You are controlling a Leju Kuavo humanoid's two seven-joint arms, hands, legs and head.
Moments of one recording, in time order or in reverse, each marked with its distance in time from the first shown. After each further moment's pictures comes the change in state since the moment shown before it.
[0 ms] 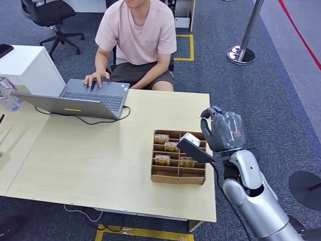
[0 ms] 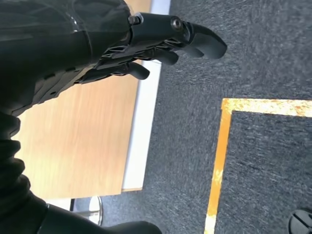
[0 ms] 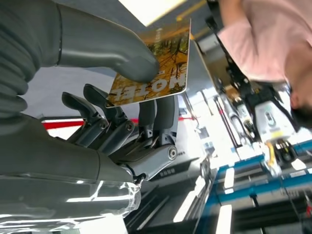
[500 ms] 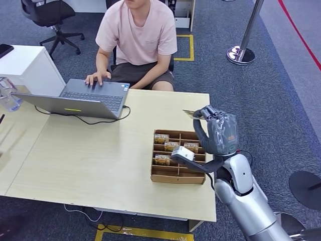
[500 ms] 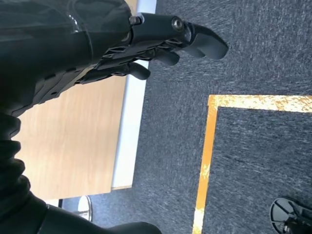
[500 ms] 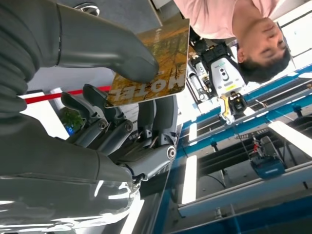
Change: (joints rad) left arm -0.004 -0.005 0.022 0.000 -0.005 -0.022 -0.071; right arm -0.006 0.090 -0.005 0.143 0.085 -0.299 -0.210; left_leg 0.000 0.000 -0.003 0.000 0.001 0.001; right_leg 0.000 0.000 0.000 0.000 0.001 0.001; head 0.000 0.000
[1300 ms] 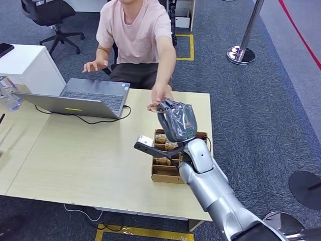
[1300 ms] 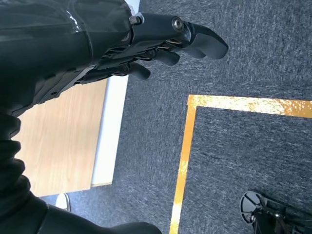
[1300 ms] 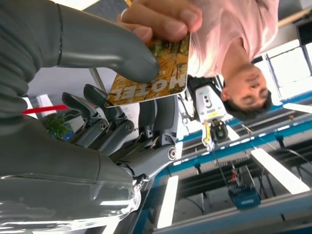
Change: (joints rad) left arm -0.014 -0.002 0.062 0.000 -0.011 0.001 -0.087; right arm -0.225 0.324 -0.068 0.577 0.149 -0.098 -0.131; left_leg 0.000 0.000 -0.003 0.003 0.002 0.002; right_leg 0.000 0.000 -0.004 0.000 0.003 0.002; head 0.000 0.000
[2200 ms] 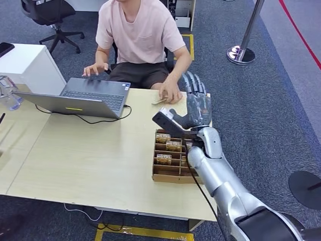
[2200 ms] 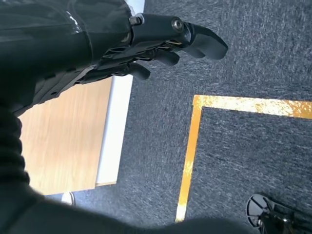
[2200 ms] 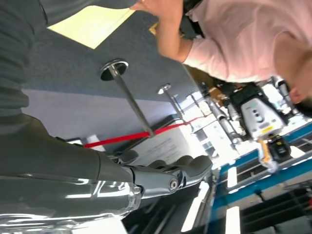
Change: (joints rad) left arm 0.004 0.000 0.037 0.000 -0.039 -0.001 0.022; right arm -0.112 -0.020 -0.079 0.131 -0.264 0.029 0.017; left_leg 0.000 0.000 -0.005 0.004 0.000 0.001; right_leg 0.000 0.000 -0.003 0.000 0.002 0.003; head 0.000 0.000
